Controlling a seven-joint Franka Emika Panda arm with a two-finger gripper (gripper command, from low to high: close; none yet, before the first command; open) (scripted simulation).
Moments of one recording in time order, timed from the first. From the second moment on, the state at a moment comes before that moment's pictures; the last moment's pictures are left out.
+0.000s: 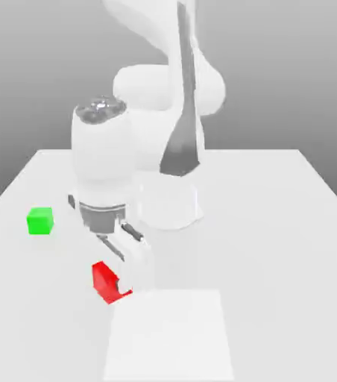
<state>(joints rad) -0.32 -0.06 -0.11 -2.78 -0.06 2.73 1.50</state>
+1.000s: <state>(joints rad) -0.81 -0.12 -0.59 -2.92 -0.07 2.82 1.42</state>
